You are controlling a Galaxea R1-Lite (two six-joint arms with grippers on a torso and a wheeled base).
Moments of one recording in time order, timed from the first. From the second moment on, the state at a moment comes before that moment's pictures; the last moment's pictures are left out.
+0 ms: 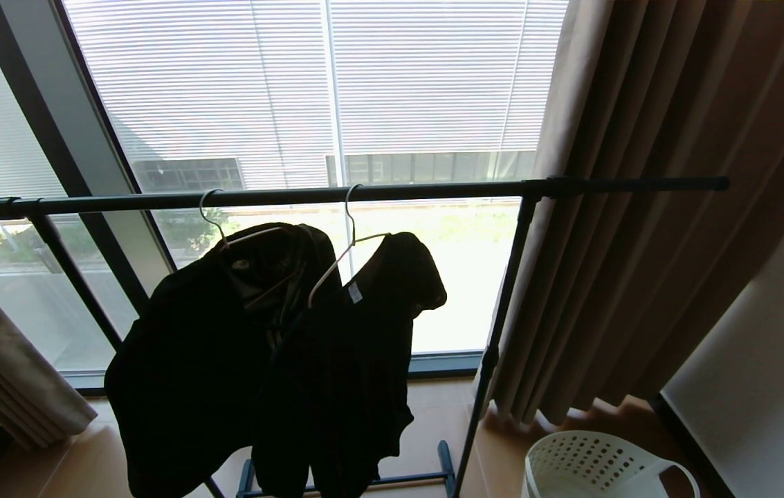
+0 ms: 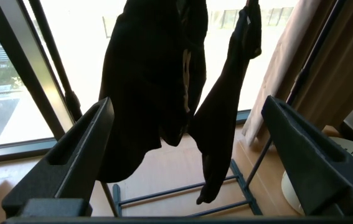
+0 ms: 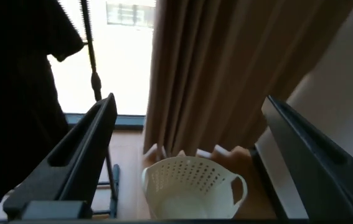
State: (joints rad) left arm 0.00 0.00 0.00 -0.01 -0.15 0.01; right arm -0.12 0.10 0.00 -0.06 -0.03 -0.08
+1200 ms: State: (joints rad) left arm 0.00 0.00 0.00 -0.01 -0.15 0.01; right arm 0.00 0.01 0.00 -0.06 0.00 -0.01
